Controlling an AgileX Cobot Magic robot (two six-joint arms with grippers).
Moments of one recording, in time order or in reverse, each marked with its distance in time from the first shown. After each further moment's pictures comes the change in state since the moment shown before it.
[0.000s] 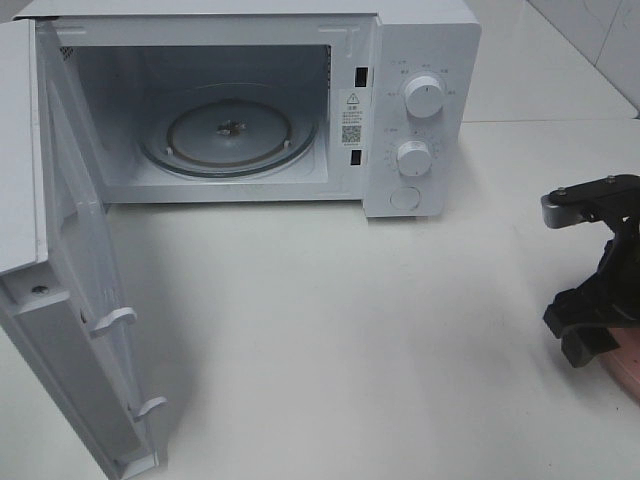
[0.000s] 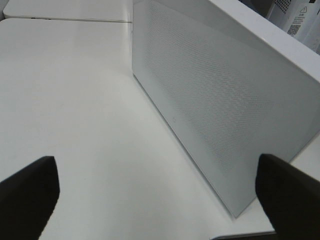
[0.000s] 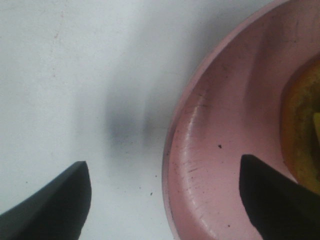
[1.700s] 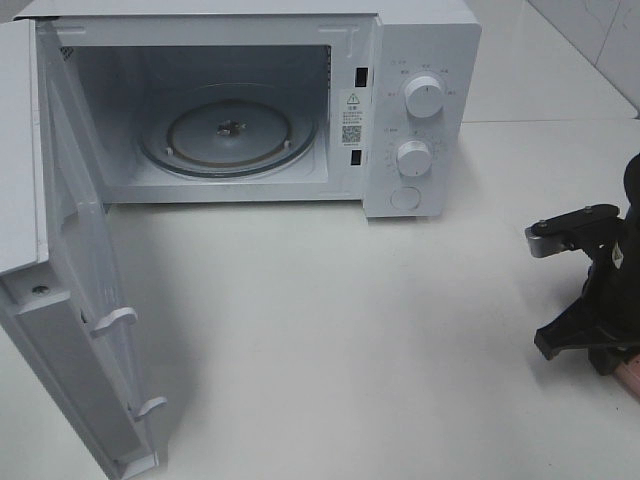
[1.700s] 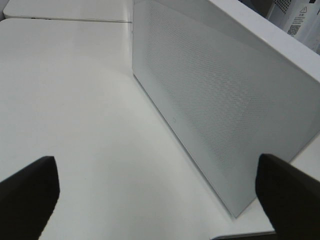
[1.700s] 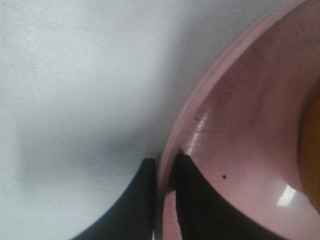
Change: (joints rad) left arm 0.000 0.000 0.000 0.000 0.000 0.000; right arm -0.001 0.158 -0.008 -0.098 -0.065 0.074
